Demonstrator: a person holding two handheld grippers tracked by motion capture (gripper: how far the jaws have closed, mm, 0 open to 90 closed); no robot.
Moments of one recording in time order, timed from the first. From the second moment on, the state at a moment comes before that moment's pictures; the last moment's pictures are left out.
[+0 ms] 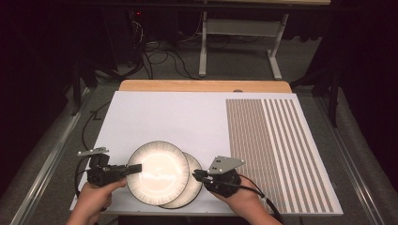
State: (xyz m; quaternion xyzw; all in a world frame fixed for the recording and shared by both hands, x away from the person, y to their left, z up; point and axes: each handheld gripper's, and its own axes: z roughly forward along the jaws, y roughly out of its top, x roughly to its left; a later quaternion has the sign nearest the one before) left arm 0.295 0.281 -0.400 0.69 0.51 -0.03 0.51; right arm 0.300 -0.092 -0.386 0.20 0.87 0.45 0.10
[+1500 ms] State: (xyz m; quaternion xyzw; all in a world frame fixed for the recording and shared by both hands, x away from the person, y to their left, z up) left arm 0.266 0.269 -0.370 0.70 0.42 0.24 0.53; right arm 0.304 -0.223 -0.351 0.31 0.76 0.53 0.20
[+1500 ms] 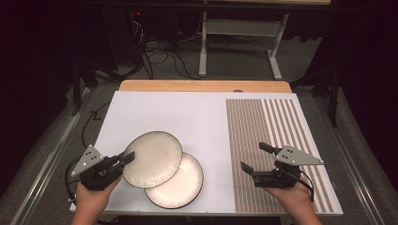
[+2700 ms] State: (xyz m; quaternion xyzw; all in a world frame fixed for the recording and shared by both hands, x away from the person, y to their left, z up) left arm 0.263 0.266 -0.368 0.72 0.38 0.26 0.53; right arm 0.318 -0.134 -0.365 0.26 0.81 0.51 0.16
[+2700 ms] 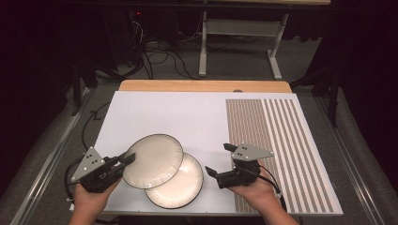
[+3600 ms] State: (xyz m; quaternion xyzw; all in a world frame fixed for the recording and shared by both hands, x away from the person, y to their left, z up) left arm 0.263 0.269 -0.369 0.72 0.37 0.25 0.53; right arm 0.346 -0.045 -0.399 0.26 0.82 0.50 0.08
